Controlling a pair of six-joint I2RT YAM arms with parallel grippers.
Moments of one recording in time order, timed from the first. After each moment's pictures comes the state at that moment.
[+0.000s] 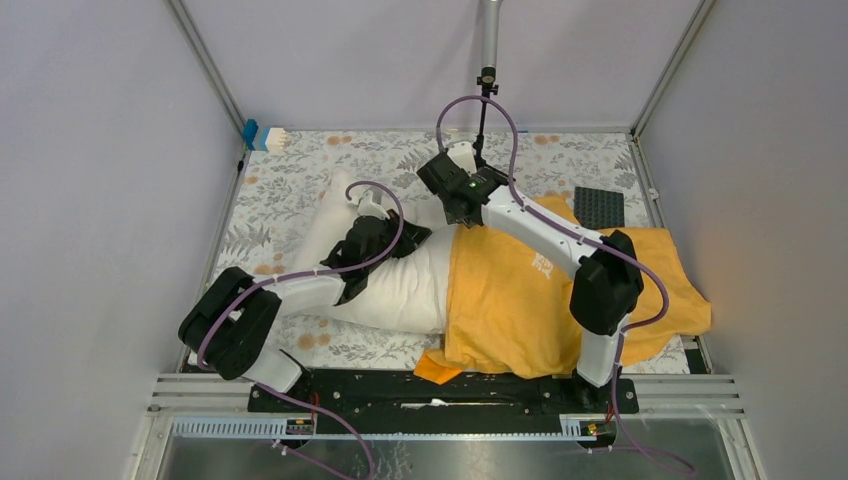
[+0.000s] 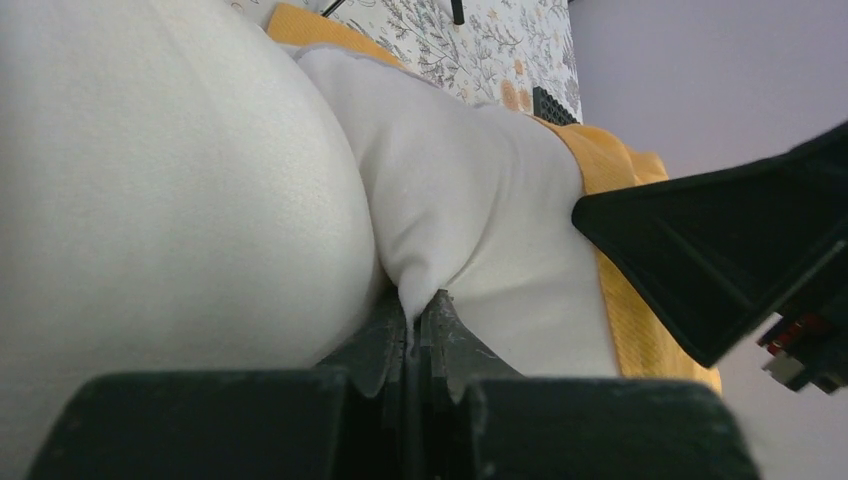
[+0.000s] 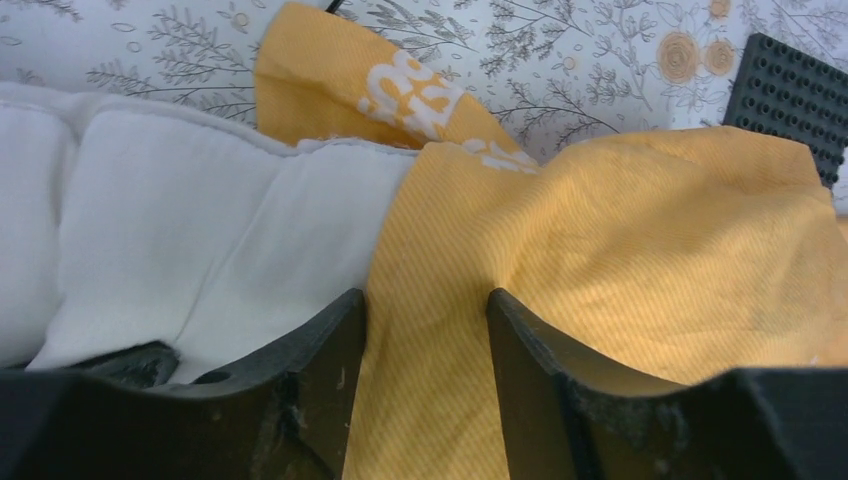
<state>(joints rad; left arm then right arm) -0.63 1.49 0.61 0.55 0.00 -0.96 0.78 1.85 1.66 -0.86 0.61 0.44</state>
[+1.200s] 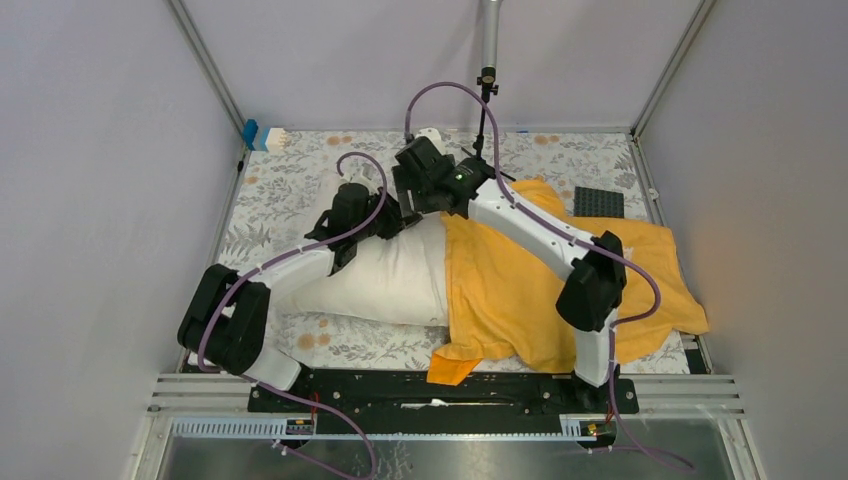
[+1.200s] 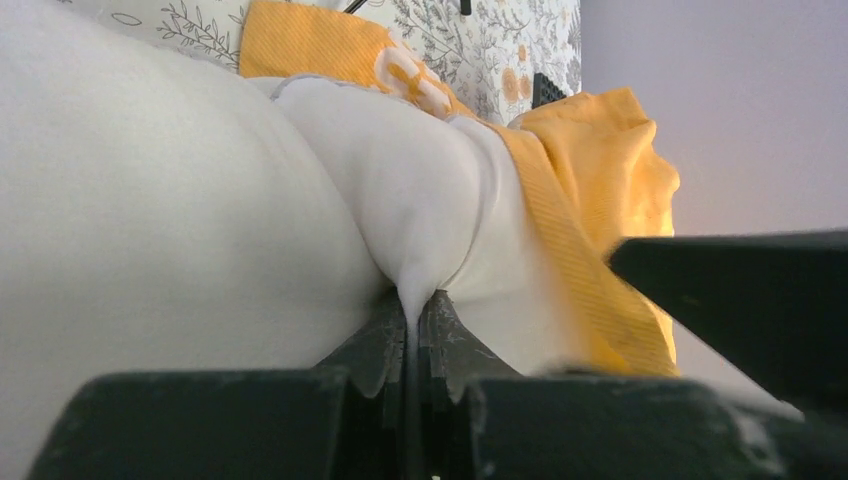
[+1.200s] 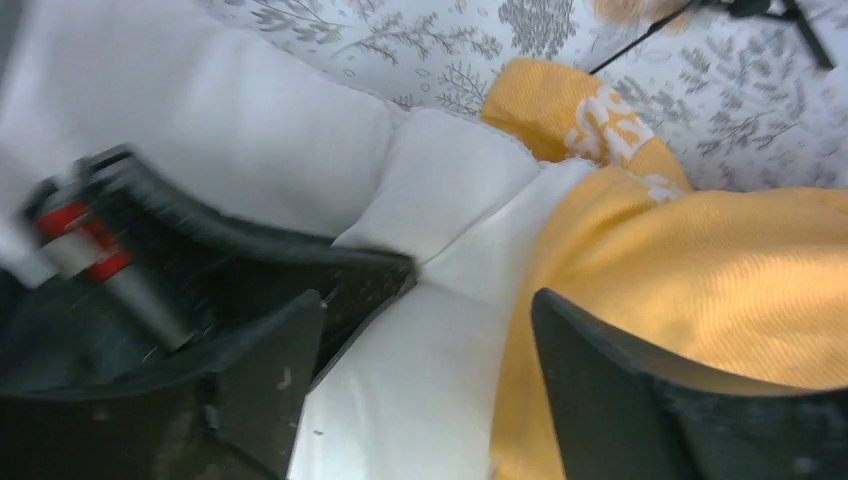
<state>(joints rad) -0.46 1.49 0.81 0.28 0.24 -0.95 0.83 1.96 1.91 -0.83 0.35 0.45</state>
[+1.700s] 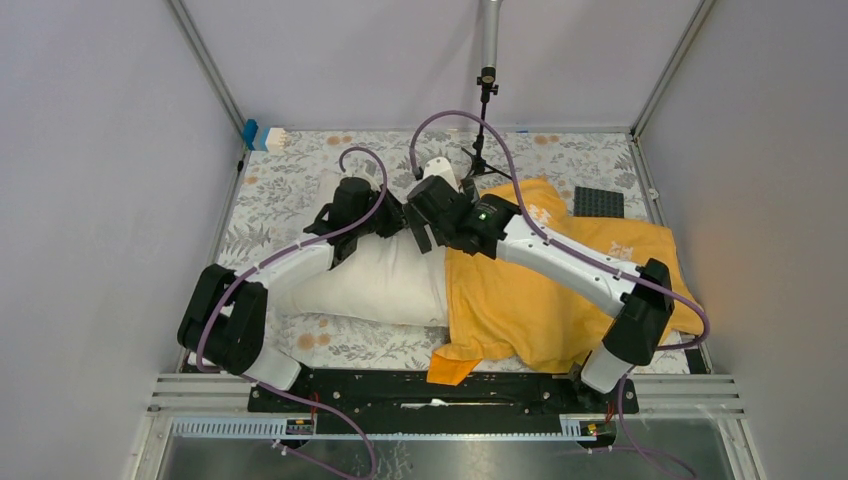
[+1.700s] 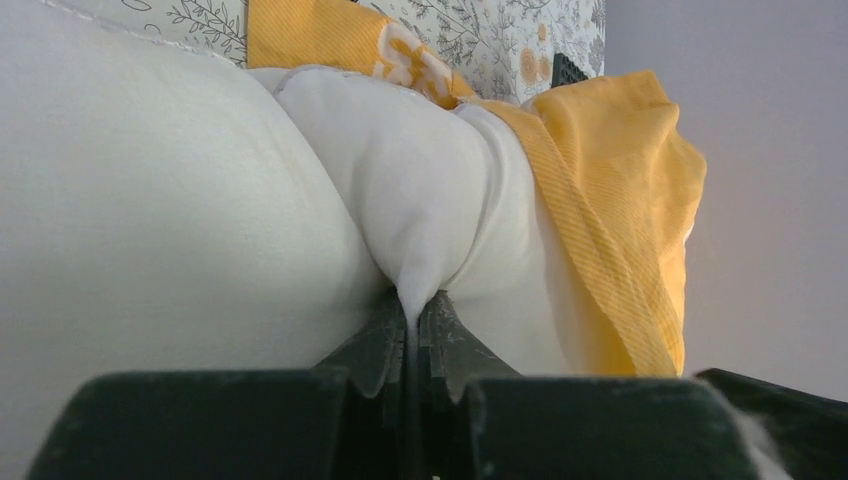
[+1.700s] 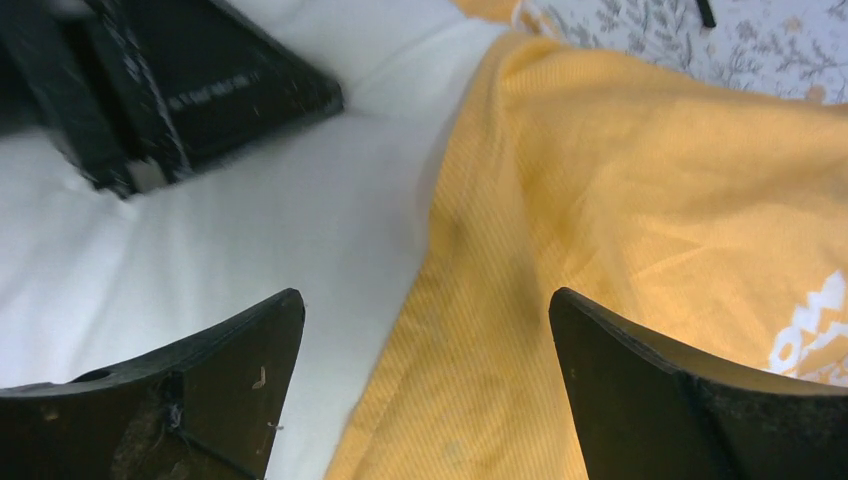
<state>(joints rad) -0.46 1.49 0.88 0.14 0.25 -0.91 0.96 1.66 1.61 -0.83 0.52 0.34</state>
